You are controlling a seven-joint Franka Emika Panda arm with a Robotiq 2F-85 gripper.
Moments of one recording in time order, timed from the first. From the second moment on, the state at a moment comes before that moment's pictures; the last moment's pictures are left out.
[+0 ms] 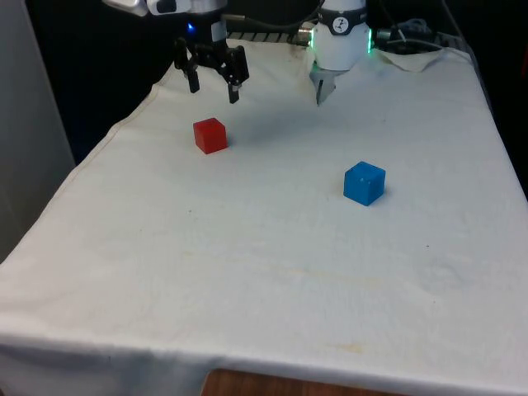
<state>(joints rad) 0.01 0.16 -0.46 -2.36 0.07 2.47 -0.13</state>
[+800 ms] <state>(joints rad) 0.01 0.16 -0.46 -2.36 0.07 2.47 0.05</state>
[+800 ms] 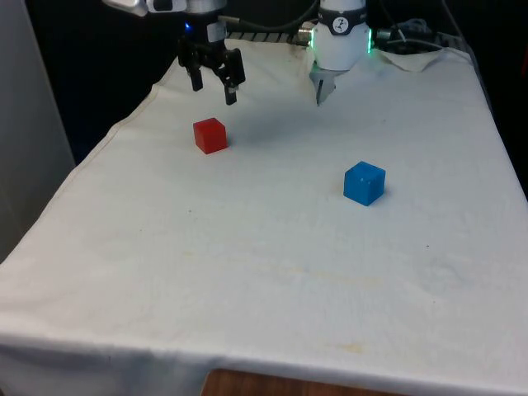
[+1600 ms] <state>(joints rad) 0.01 0.16 -0.46 -2.36 0.07 2.47 0.22</state>
